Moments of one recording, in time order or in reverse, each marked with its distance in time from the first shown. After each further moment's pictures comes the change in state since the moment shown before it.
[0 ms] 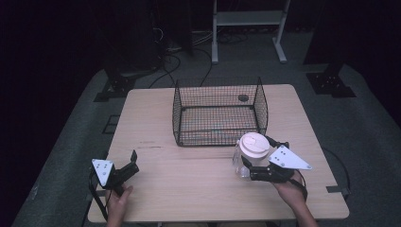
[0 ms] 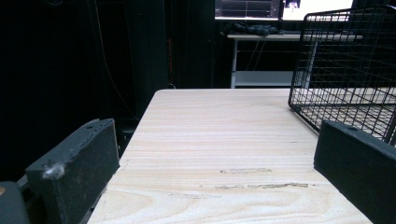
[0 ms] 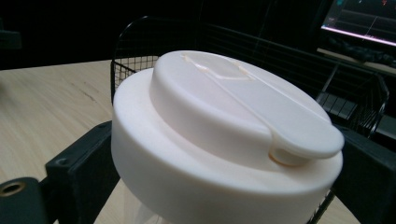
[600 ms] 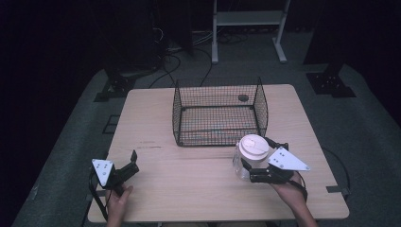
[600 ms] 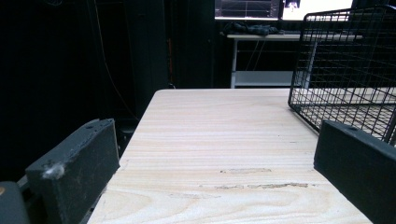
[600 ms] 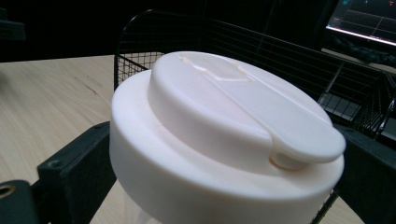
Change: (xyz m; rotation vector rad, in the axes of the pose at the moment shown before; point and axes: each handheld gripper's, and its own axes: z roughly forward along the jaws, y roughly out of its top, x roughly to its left) left arm 0.000 0.000 0.000 0.000 -0.001 0.001; right arm 0.001 -0.007 0.001 0.010 0.014 -0.016
